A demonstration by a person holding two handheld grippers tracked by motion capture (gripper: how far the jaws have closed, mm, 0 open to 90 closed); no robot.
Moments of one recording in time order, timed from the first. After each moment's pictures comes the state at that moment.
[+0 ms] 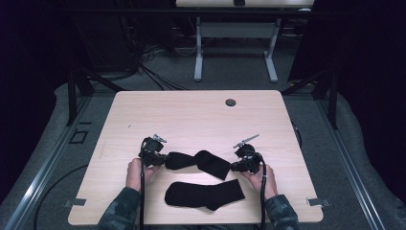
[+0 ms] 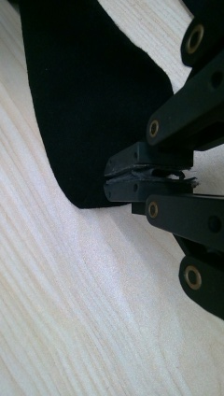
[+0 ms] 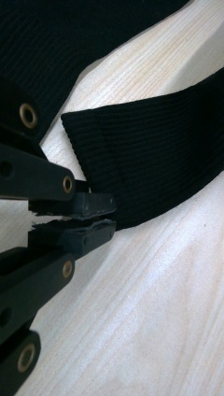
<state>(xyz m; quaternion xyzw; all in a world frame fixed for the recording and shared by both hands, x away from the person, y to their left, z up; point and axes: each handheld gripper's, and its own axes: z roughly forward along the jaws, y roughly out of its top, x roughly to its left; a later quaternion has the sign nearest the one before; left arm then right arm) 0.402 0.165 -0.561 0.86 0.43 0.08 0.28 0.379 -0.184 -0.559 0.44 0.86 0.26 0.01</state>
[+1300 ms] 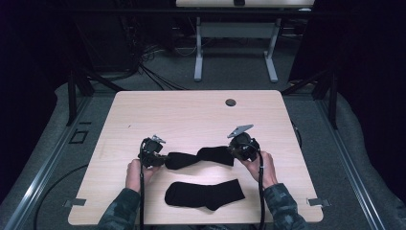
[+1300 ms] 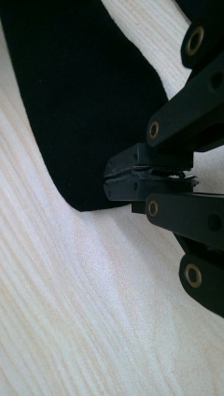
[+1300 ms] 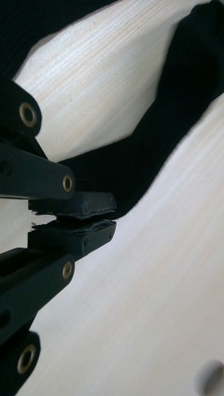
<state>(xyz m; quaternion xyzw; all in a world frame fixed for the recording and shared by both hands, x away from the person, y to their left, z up) 0.400 0.167 -0.562 0.85 0.43 0.07 0.28 0.384 -0.163 -0.504 0.35 0.87 0.28 0.18</state>
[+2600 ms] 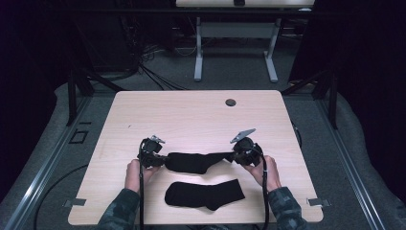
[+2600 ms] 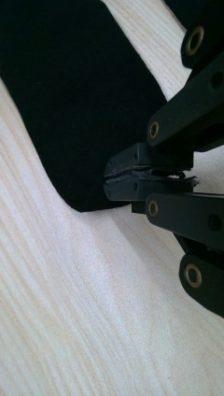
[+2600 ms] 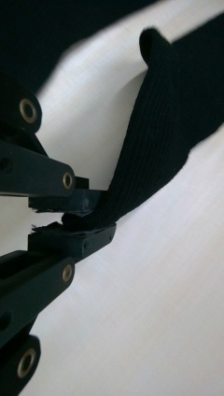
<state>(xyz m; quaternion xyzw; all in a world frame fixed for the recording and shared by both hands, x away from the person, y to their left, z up) 0.399 0.169 -0.562 0.85 0.43 0.06 0.29 0.378 -0.170 -0.513 0.34 0.89 0.26 0.17</state>
